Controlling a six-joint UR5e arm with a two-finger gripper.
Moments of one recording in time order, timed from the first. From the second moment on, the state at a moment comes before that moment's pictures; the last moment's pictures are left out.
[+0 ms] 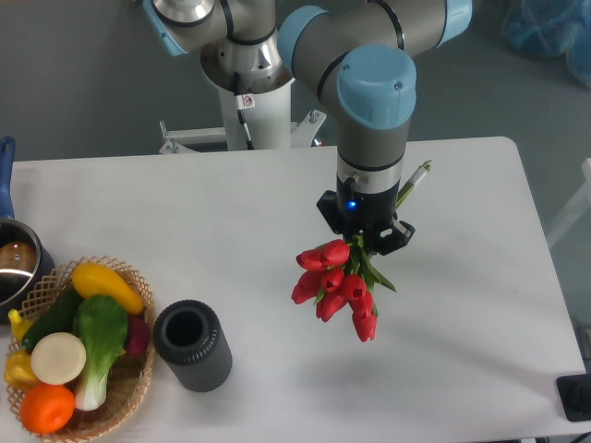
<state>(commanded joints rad) 2.50 -1.84 -1.49 -1.22 1.54 1.07</state>
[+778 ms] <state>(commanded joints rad) 2.49 -1.80 -1.48 -1.08 1.27 0.91</state>
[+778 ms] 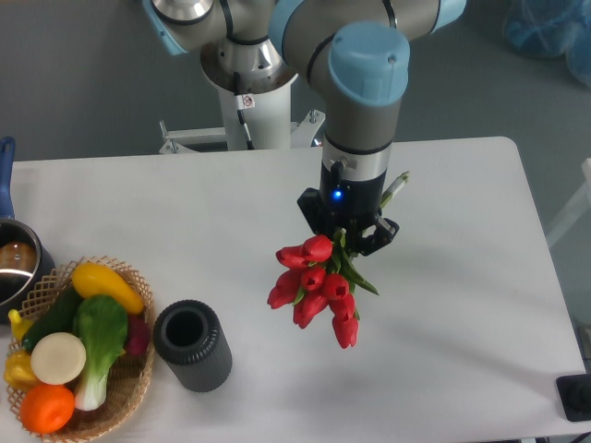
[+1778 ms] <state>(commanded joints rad) 2.48 -1.88 -1.49 -0.79 0.51 0.74</state>
